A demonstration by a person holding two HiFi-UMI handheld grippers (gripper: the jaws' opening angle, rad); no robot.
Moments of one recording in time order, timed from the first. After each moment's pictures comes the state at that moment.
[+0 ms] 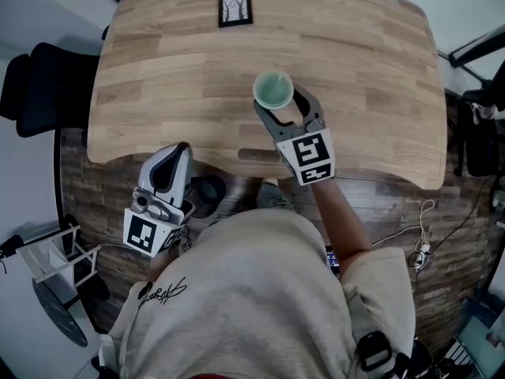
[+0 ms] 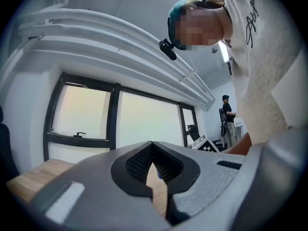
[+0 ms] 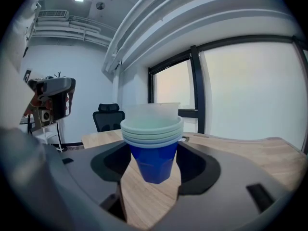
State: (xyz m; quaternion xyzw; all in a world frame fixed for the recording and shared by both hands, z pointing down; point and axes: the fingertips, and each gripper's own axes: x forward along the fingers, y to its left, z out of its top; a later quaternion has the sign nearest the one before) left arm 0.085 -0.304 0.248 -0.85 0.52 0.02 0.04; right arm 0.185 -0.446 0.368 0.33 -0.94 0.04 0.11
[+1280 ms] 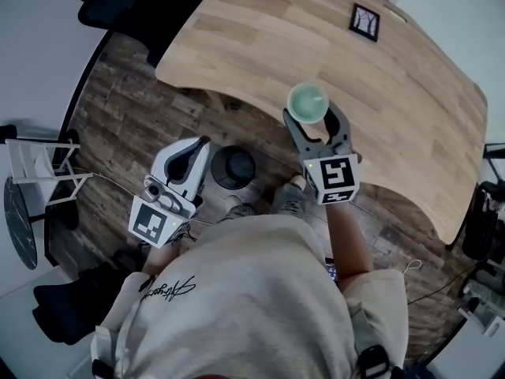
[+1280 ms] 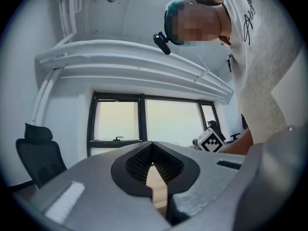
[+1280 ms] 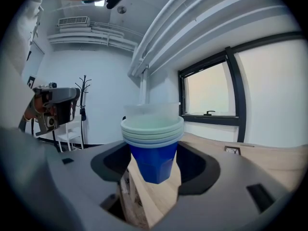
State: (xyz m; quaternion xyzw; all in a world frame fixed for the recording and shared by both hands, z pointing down) left arm -0.081 -0.115 0.237 -0.77 0.64 0.01 0.06; right arm -0.005 -0.280 0.329 0.20 -0.98 0.00 0.09
